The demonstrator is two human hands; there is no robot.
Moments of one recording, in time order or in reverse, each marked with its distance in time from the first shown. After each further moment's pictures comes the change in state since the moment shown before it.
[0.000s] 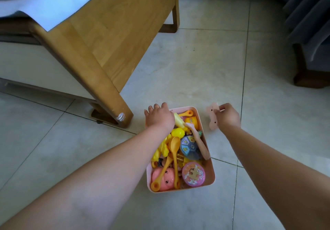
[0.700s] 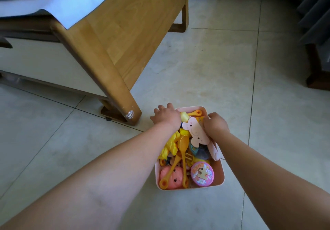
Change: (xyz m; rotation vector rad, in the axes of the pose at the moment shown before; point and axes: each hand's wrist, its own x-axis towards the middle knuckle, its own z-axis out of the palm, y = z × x) left_hand 0.001 -0.004 -0.005 -0.073 -0.126 -0.136; right_hand -0.047 -0.031 0.036 -0.232 -0.257 0.024
